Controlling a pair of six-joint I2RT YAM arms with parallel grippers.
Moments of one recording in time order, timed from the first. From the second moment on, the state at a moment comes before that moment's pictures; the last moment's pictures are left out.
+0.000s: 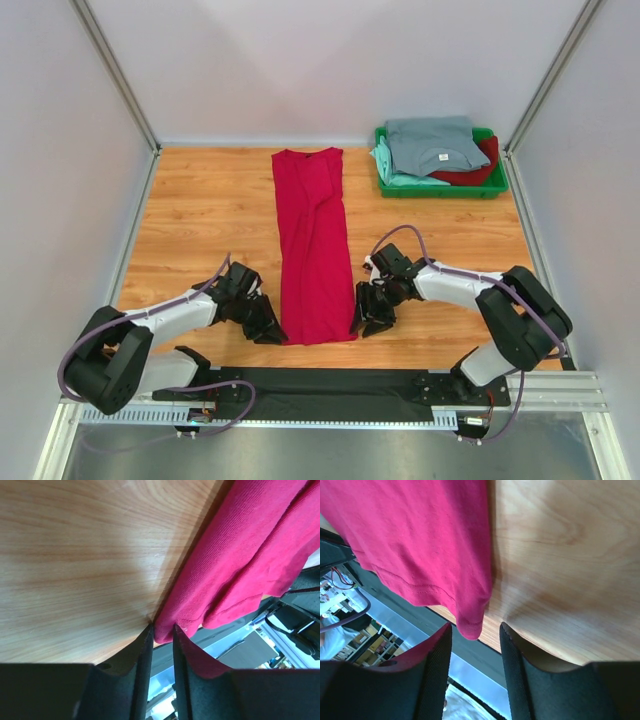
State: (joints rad) left arm -0.52 1.23 0.39 -0.37 0.48 -0.98; right arm 0.64 1.53 0.69 -0.41 -0.56 0.71
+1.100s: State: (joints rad) left arm -0.63 0.89 0.31 -0.52 0.37 -1.08; right arm 0.66 1.35 0.48 -0.31 -0.58 0.83
